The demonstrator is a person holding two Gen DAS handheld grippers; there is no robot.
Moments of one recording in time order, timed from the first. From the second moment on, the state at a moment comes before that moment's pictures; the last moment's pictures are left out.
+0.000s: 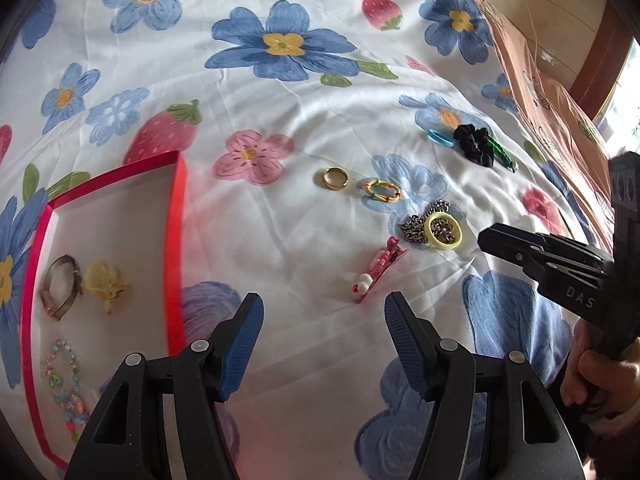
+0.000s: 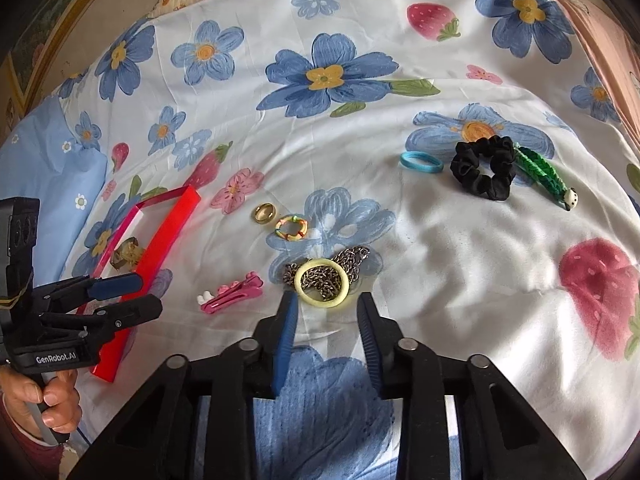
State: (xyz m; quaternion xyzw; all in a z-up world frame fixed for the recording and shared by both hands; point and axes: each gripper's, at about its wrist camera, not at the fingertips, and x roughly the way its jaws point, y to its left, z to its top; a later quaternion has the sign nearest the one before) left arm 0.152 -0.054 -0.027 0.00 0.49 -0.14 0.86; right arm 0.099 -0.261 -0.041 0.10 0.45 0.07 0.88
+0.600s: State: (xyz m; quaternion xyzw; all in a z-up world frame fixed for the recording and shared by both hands) left arm 0.190 -0.099 -0.067 0.04 0.51 -0.18 0.84; right arm 0.120 -0.261 -0.063 0.10 0.47 0.07 0.87
